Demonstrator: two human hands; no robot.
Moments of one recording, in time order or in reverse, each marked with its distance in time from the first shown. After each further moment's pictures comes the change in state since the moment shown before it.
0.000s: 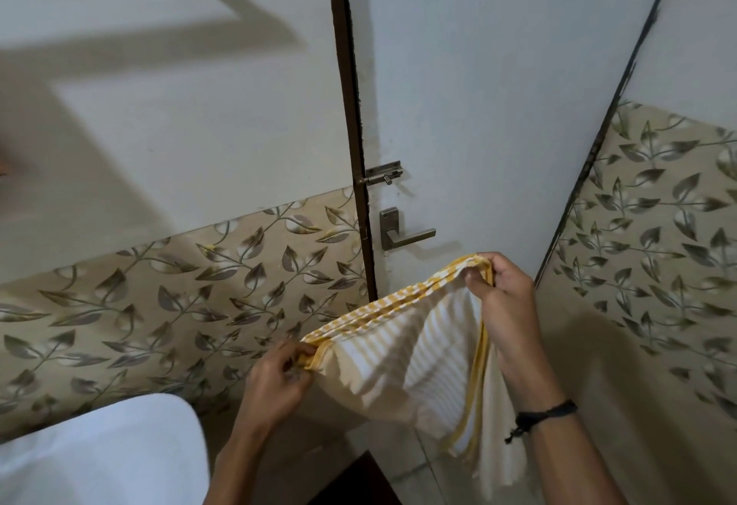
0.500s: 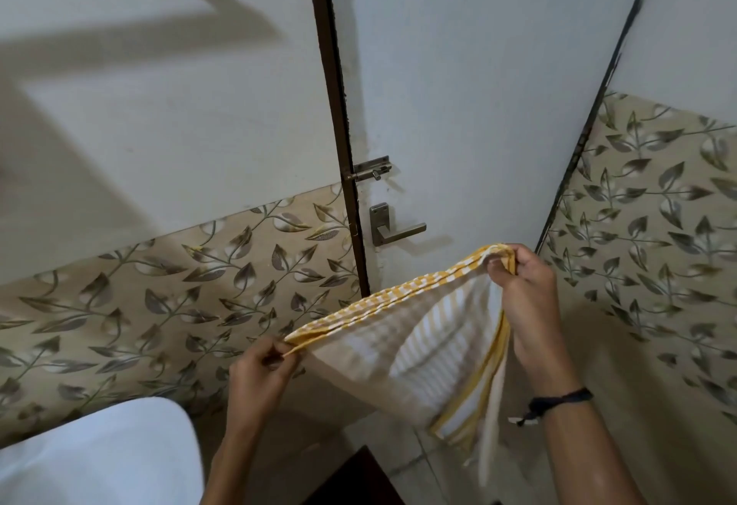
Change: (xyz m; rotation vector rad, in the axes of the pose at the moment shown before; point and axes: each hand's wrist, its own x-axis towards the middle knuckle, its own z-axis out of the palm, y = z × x) left_hand -0.002 0.009 -0.001 -0.289 0.202 -0.082; right_hand 0.012 0.000 -0.029 0.005 0.116 0.000
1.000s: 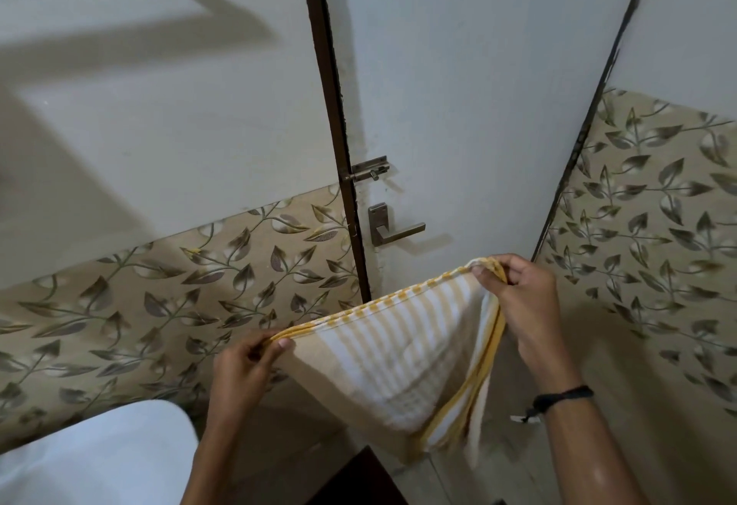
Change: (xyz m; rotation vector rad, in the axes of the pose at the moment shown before) left_hand 0.007 0.025 -0.021 0.006 -0.036 0.006; right_hand 0.004 0.016 -0.007 -0.028 -0.024 0.046
